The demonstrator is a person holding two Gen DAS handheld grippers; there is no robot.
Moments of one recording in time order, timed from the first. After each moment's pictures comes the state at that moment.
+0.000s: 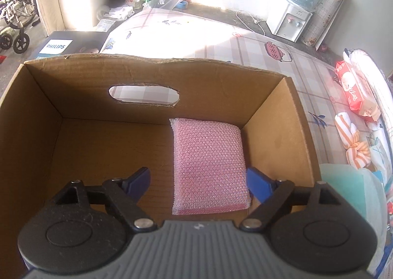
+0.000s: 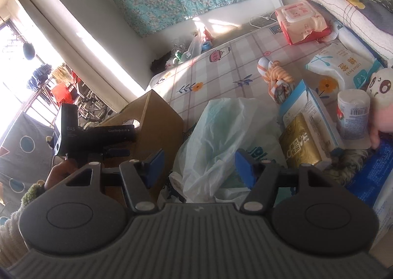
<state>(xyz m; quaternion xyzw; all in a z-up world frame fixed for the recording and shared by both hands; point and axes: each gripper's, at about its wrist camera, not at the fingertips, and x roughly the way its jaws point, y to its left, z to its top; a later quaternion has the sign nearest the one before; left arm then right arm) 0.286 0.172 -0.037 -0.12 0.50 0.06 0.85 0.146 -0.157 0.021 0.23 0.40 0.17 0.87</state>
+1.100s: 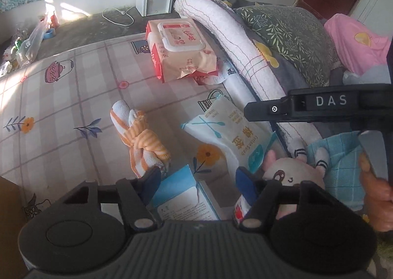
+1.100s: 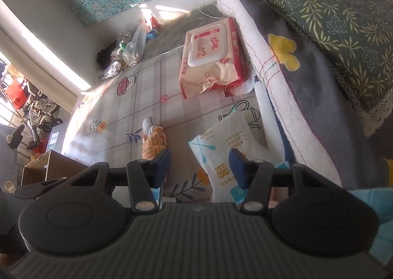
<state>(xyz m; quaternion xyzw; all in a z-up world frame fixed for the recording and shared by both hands) 0.363 -0.147 -0.024 0.00 0.52 -0.18 0.83 0.376 -0.331 -0.005 0.18 0.50 0.10 0.84</state>
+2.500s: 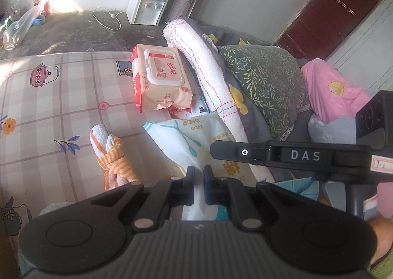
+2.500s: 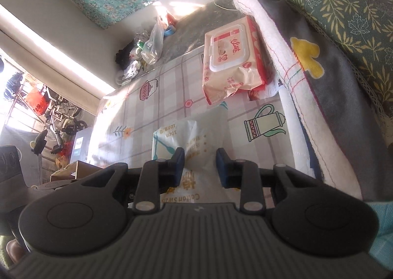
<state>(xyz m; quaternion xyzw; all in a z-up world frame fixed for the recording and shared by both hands) 0.364 -0.115 0.039 -0.12 0.48 -0.22 0.84 0.367 -0.305 0.040 0.23 0.49 0.16 0.83</state>
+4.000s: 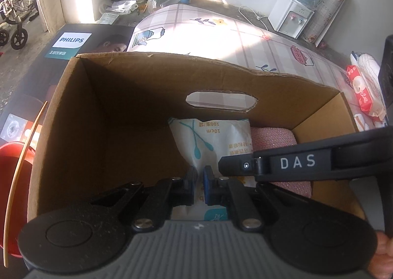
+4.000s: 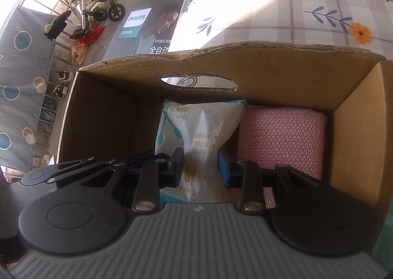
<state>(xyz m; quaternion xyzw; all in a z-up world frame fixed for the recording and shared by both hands) 0.281 0.275 -0.052 -0.13 0.52 0.03 0.84 0.369 0.190 -0.060 0.06 0.63 0.29 0.72</state>
